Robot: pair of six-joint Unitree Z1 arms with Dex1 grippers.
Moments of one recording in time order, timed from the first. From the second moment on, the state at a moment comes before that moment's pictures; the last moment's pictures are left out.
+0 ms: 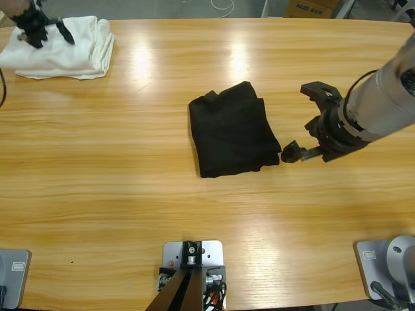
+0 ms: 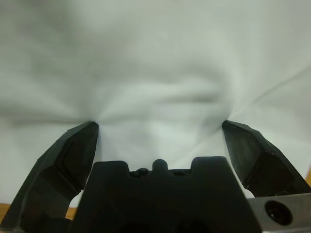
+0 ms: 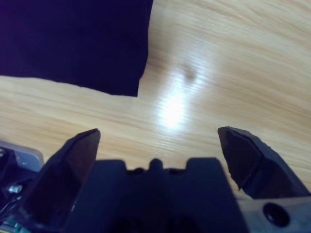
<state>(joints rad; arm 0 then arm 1) -0.04 2.51 -2.41 1.31 -0.03 -0.13 0.75 1.67 -1.13 0.92 0.01 0.45</state>
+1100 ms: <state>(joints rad) -0.51 1.96 -1.22 0.63 -0.08 0.97 0.72 1.63 -1.13 0.92 0.02 0.43</state>
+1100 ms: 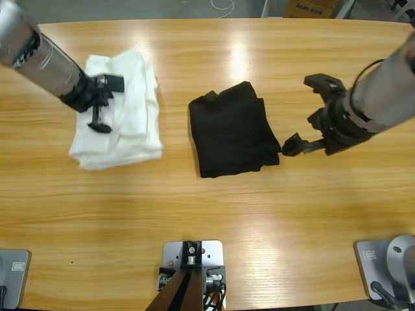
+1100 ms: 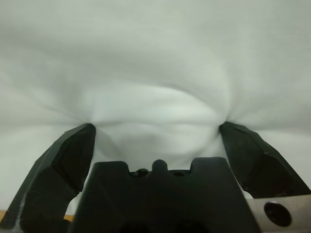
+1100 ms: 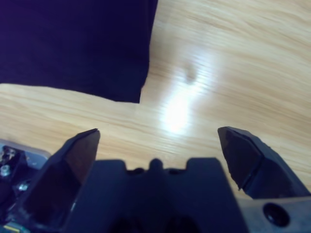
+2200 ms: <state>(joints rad) -0.64 1.84 -1.02 0.61 -0.11 0.81 0.72 1.37 -1.00 0.94 0.05 0.47</state>
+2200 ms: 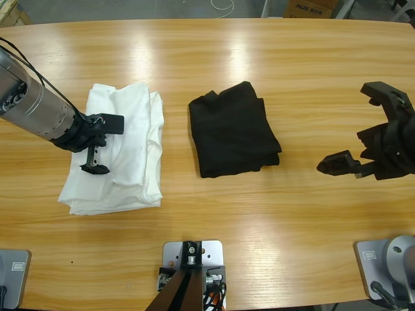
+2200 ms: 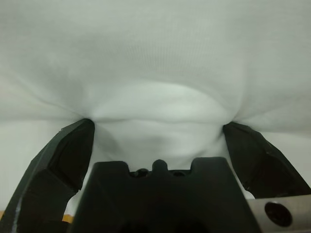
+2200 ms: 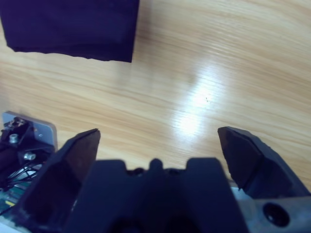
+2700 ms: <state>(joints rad) -0.55 1.71 -1.41 0.92 -0.43 0.18 0.36 1.42 -1.16 1.00 0.39 0.21</state>
